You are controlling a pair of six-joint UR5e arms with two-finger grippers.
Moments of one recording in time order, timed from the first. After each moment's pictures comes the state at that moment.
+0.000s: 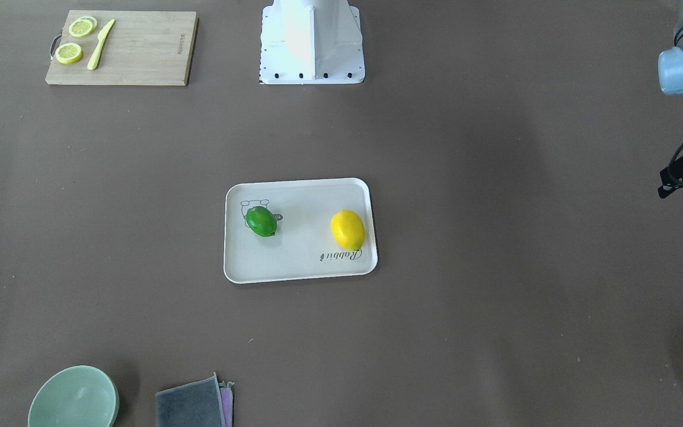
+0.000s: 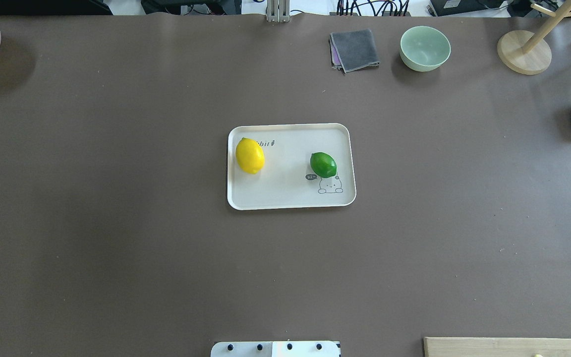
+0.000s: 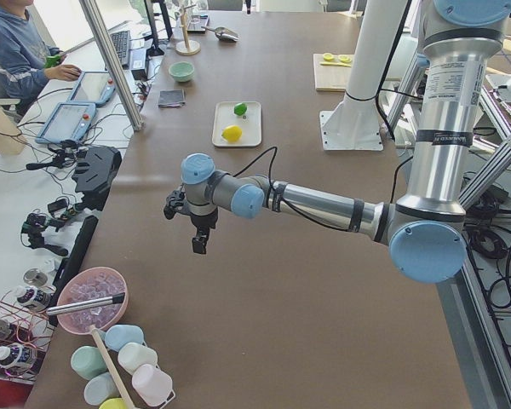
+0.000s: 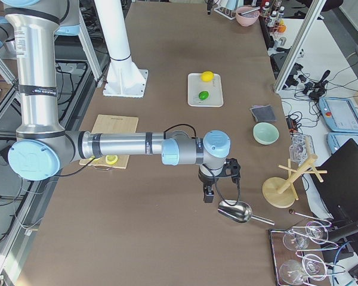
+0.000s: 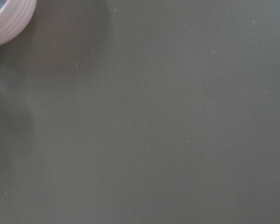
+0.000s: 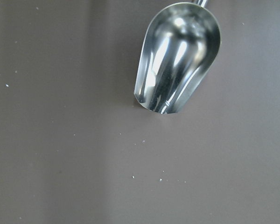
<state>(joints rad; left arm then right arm) -1.30 -1.64 -1.67 -1.72 -2.27 -0.25 1.50 -1.58 1.63 -1.57 2.29 0.02</state>
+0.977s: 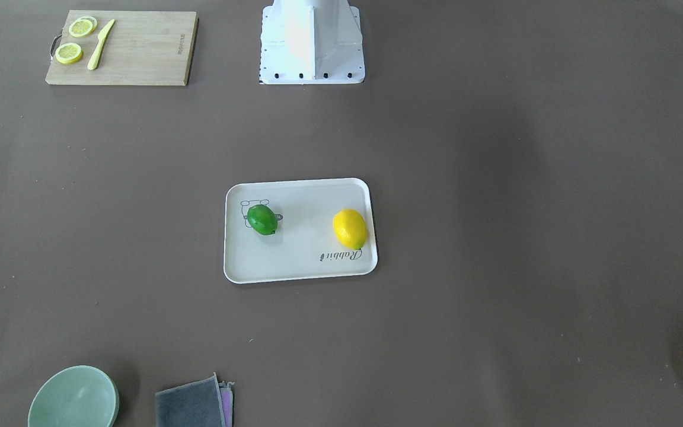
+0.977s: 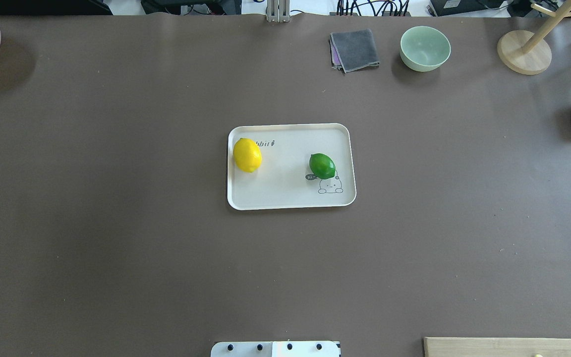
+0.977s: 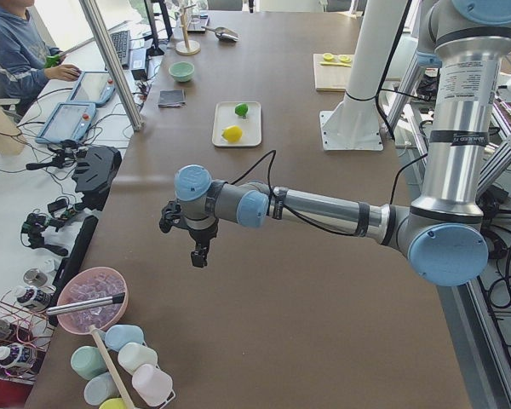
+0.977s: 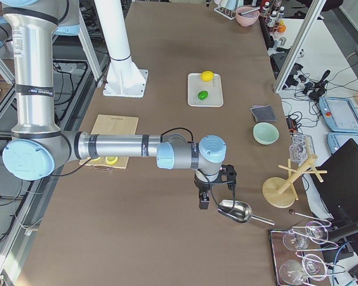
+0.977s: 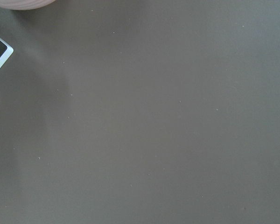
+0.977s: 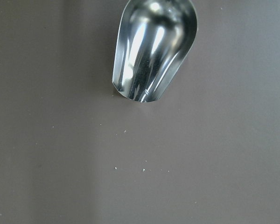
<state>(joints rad) -1.42 -1.63 -1.66 -1.63 -2.34 -0.08 1.51 -1.60 1.63 -1.57 2.27 0.02</state>
